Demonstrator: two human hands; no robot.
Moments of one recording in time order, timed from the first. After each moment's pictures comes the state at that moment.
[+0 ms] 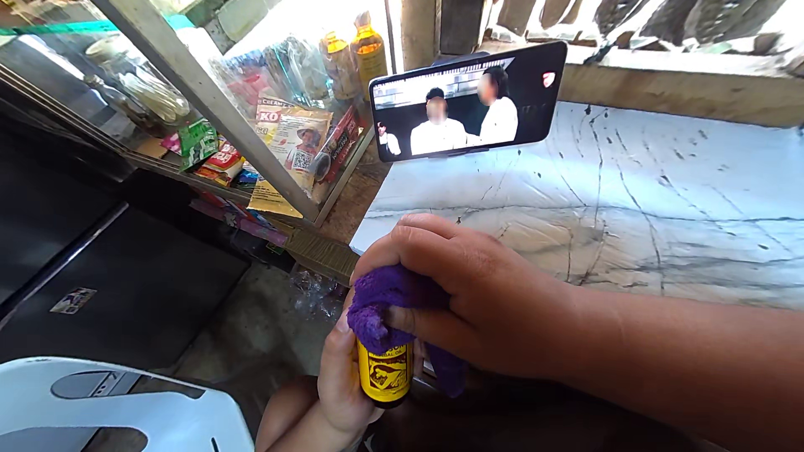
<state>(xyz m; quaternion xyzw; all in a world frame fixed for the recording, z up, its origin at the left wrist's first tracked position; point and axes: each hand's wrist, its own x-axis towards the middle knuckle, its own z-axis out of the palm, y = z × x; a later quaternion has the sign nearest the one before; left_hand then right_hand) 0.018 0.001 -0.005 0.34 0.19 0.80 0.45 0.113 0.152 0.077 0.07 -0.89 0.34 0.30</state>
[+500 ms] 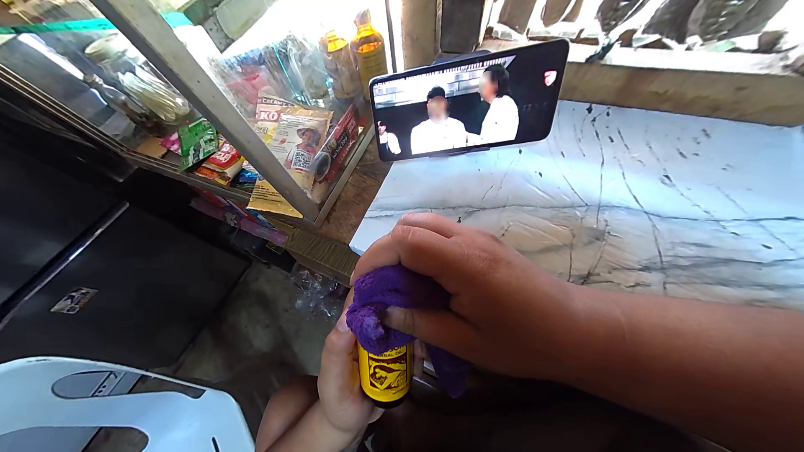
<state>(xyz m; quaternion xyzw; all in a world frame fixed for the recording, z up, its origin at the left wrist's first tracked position) 0.017 0.001 -0.005 0.33 0.20 0.80 0.47 0.113 0.153 0.078 0.06 -0.89 0.34 0.30</state>
